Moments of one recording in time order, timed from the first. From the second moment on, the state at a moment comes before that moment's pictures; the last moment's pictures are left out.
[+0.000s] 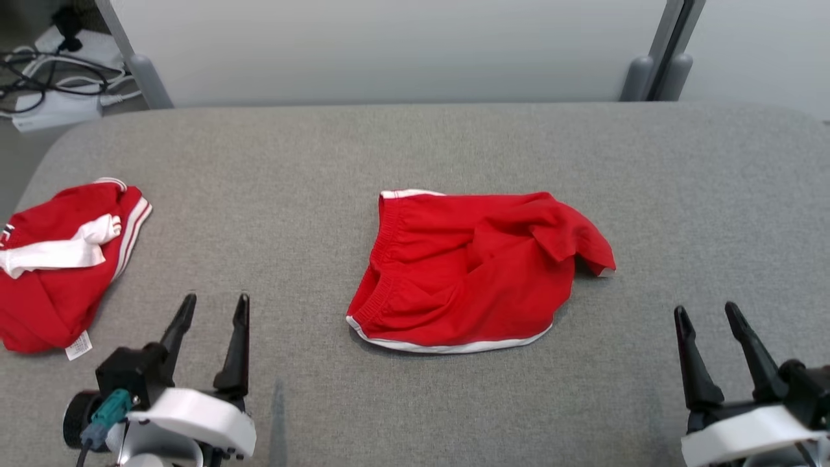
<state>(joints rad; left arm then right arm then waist) -0.10 0.37 -0.37 0.08 -0.56 0.24 -0.17 -0.03 -0.15 0.04 0.18 0.29 0.13 -0.25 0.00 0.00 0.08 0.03</state>
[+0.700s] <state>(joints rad) -0.01 0.40 -0.36 0.08 -0.59 0.23 -0.18 0.10 -0.10 0.01 0.15 0.24 0.13 -0.25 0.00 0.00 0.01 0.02</state>
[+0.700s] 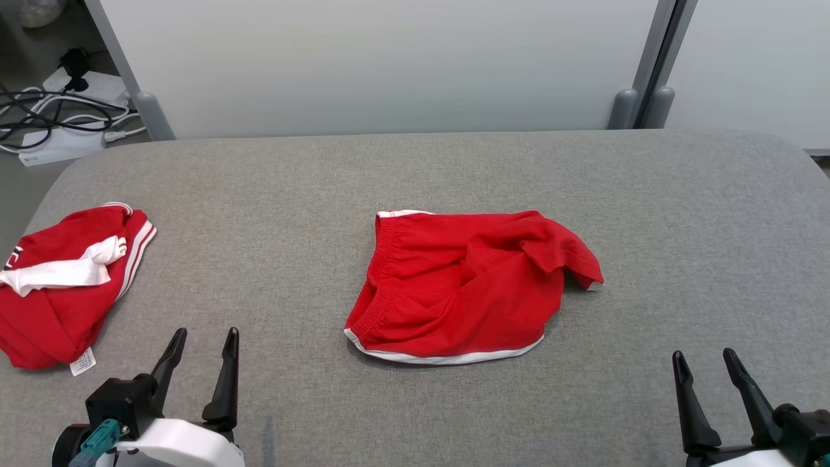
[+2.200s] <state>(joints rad) -0.20 0.31 -0.45 0.11 -0.56 0.20 -0.20 -0.41 -0.18 0.44 0.78 0.37 0.13 -0.24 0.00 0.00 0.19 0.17</state>
